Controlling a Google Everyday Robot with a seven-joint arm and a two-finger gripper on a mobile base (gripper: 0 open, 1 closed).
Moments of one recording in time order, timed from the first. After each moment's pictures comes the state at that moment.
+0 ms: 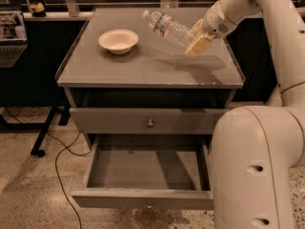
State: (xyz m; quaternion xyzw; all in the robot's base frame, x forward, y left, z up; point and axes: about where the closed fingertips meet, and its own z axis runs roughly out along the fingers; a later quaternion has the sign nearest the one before) arm 0.737 -0.152 0.892 -0.63 0.70 0.13 0.31
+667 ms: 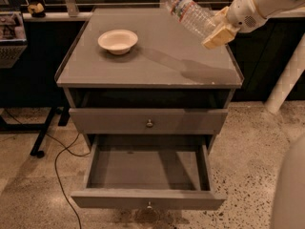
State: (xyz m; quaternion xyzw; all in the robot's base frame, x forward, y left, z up) arm 0.692 -0.186 0.948 -0.59 0.71 0.10 0.37
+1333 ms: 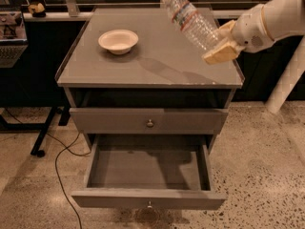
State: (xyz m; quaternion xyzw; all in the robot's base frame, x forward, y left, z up) arm 0.628 -0.179 0.941 -0.56 0.71 0.12 0.40
